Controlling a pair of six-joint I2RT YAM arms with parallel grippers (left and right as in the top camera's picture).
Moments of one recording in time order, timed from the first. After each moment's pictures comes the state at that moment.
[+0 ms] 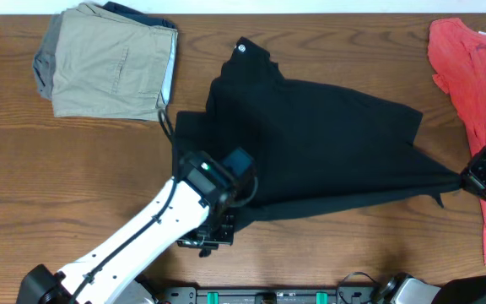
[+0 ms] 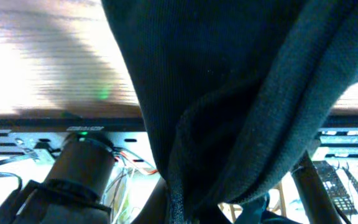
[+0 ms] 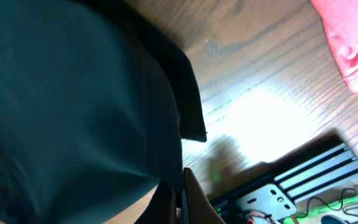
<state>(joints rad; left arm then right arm) -0.77 1.41 1.11 -1.51 0.13 -0.68 -0.62 1.43 1.40 -1.48 -0.15 0.18</state>
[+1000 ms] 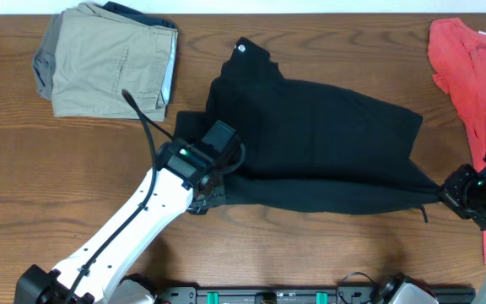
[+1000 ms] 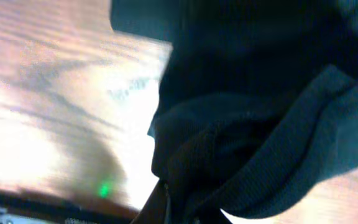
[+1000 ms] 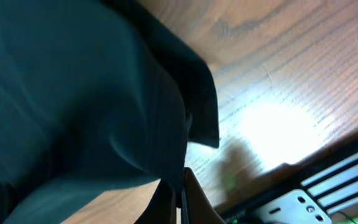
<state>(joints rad) -0.60 1.41 1.10 -1.22 -0.12 -0.74 -0.57 1.23 1.13 -1.33 -0.16 0.27</state>
